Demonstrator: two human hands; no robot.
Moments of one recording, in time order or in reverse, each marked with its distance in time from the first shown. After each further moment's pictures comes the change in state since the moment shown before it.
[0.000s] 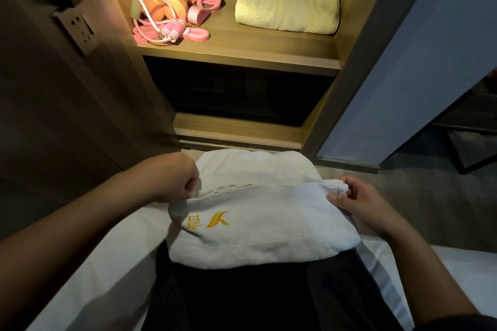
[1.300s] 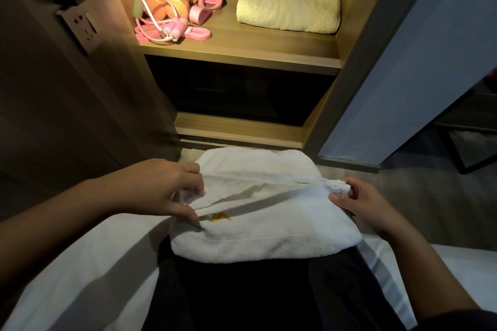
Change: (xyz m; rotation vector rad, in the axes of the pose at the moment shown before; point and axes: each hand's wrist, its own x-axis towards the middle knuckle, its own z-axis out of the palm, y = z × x) left_hand -0.020 -0.034 0.022 -0.049 0.177 0.472; right_hand 0.002 0.009 0.002 -0.018 0.014 0.026
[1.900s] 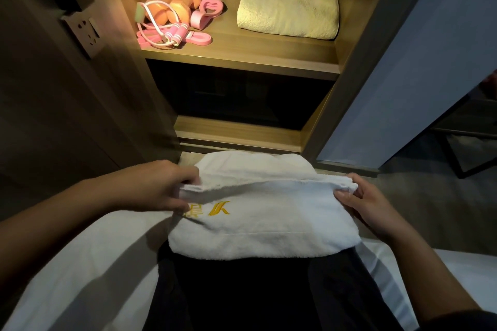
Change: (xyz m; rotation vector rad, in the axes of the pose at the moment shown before) left_hand 0.000 0.003 -0.010 -0.139 -0.059 -0.119; right_hand -0.004 -0.004 -0.006 0.265 -0.042 -0.093
